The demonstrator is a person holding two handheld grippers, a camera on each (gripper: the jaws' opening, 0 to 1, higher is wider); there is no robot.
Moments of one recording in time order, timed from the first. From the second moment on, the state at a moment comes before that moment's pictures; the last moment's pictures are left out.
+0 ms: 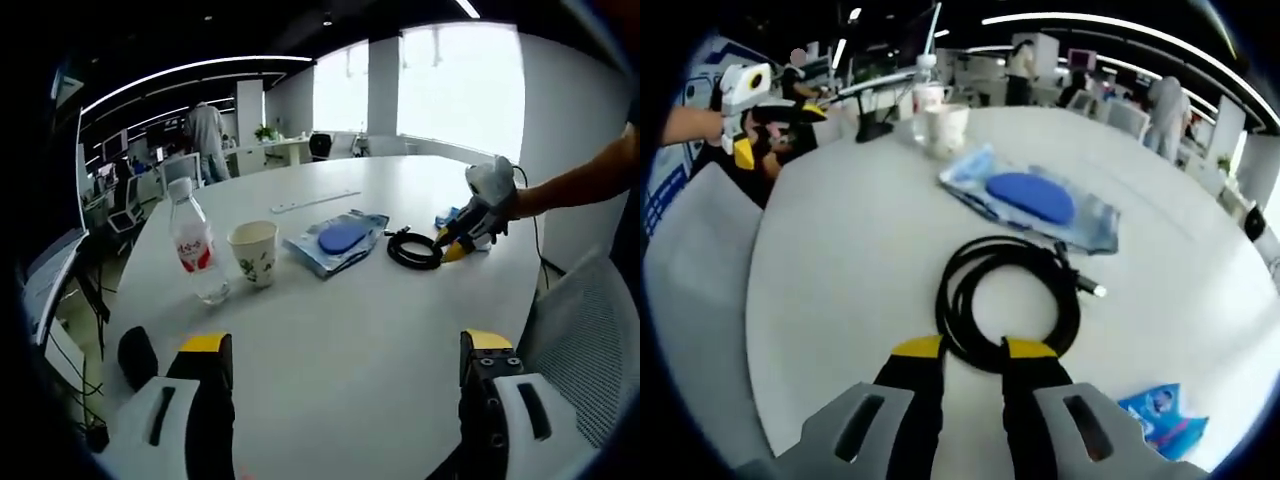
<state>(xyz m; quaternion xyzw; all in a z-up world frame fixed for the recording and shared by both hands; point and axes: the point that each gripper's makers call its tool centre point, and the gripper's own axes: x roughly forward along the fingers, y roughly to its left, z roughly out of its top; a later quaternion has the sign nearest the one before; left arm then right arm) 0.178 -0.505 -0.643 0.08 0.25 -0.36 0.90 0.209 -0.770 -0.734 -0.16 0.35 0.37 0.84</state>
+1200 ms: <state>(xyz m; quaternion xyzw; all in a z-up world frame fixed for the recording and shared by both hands) 0.184 -0.507 -0.636 0.08 0.24 -0.37 0.90 0.184 -0.767 -0.724 -0.26 0.34 0.44 0.79</state>
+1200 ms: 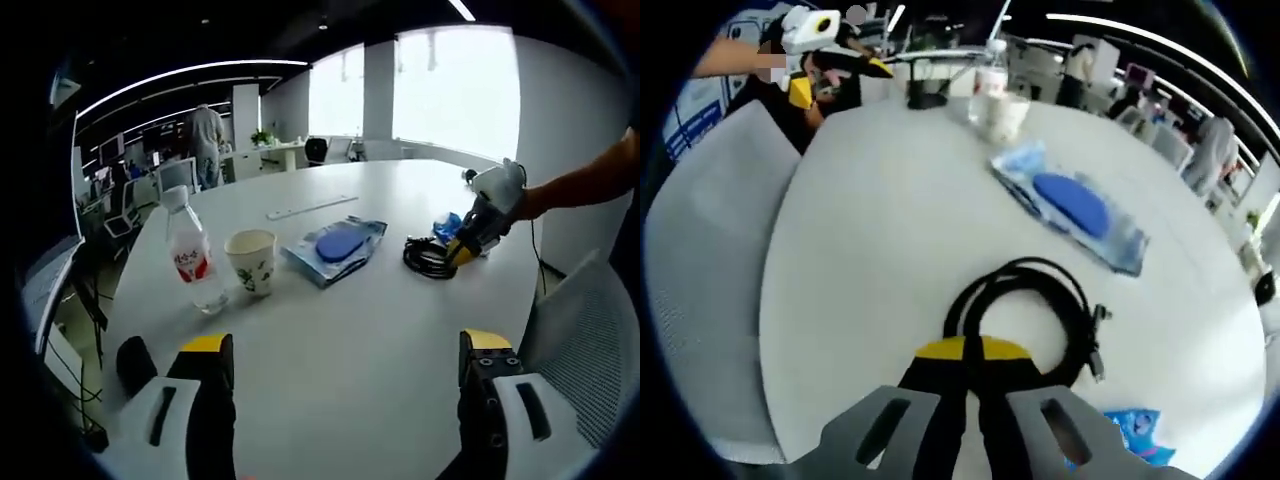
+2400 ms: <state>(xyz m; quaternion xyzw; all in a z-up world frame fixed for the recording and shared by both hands) 0.189 -0.528 -0.636 0.08 0.23 -0.39 0.89 0.141 -0.794 -0.690 -0.29 0.31 0.43 0.79</state>
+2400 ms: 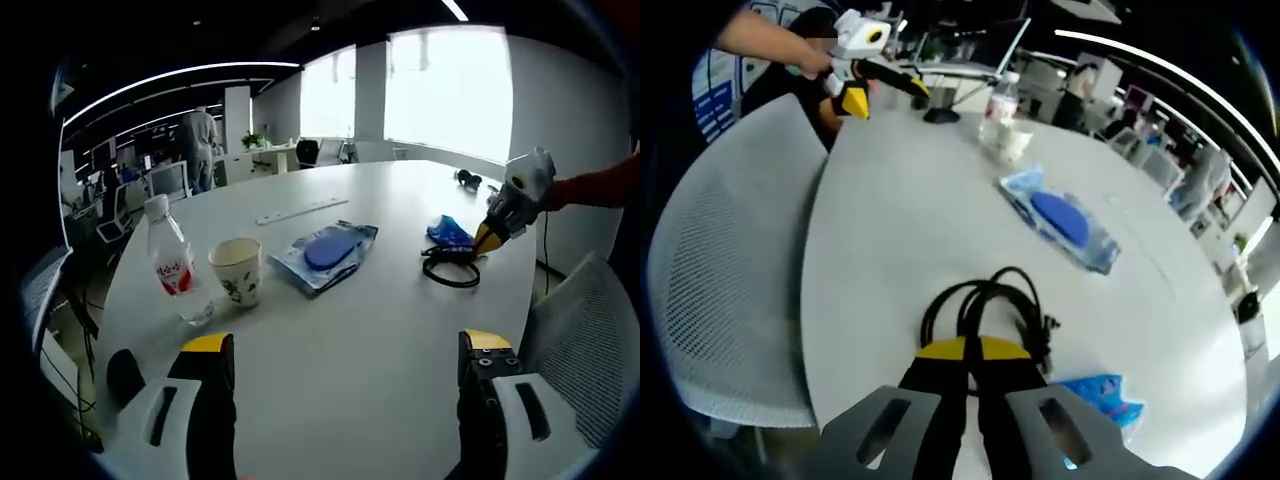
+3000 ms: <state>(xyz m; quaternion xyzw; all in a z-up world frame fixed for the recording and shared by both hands) 0.190 -0.538 -0.639 0.08 0.24 -0.40 0.88 0.134 -0.791 -0.701 -0.26 0.32 0.43 0.80</state>
